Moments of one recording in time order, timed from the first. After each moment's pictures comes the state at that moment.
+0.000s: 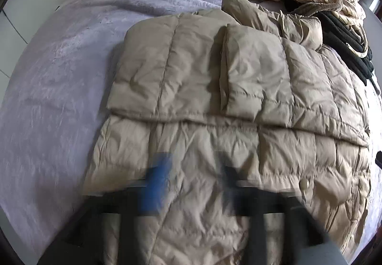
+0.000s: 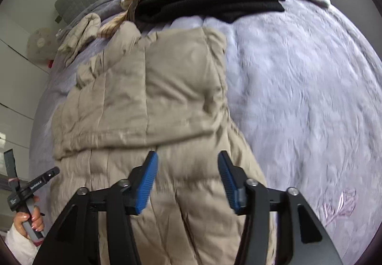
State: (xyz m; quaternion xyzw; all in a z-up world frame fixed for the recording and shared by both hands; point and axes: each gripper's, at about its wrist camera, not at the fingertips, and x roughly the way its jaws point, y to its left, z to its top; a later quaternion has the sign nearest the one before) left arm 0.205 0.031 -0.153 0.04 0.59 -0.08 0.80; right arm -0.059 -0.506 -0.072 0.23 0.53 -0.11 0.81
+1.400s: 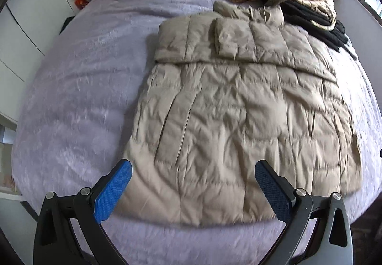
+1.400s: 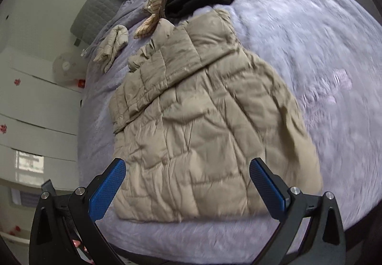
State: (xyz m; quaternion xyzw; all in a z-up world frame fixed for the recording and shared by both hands) left arm 0.034 0.098 -0.065 0.08 0.57 -0.10 0.81; right arm -0.214 -0.416 0.004 0.37 0.49 -0.07 0.79
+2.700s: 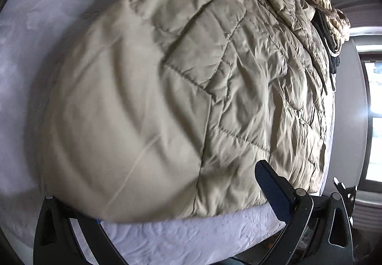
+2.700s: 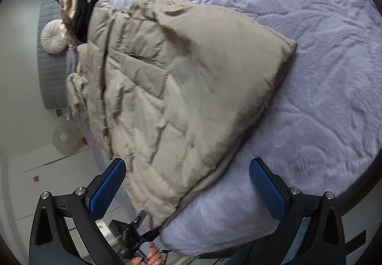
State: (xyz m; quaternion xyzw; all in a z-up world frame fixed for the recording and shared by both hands) left arm 0.034 0.178 -0.215 -0.19 0.70 -0.17 0.67; right arm -0.307 -0.433 -0.133 0.62 0.45 -0.17 0.62
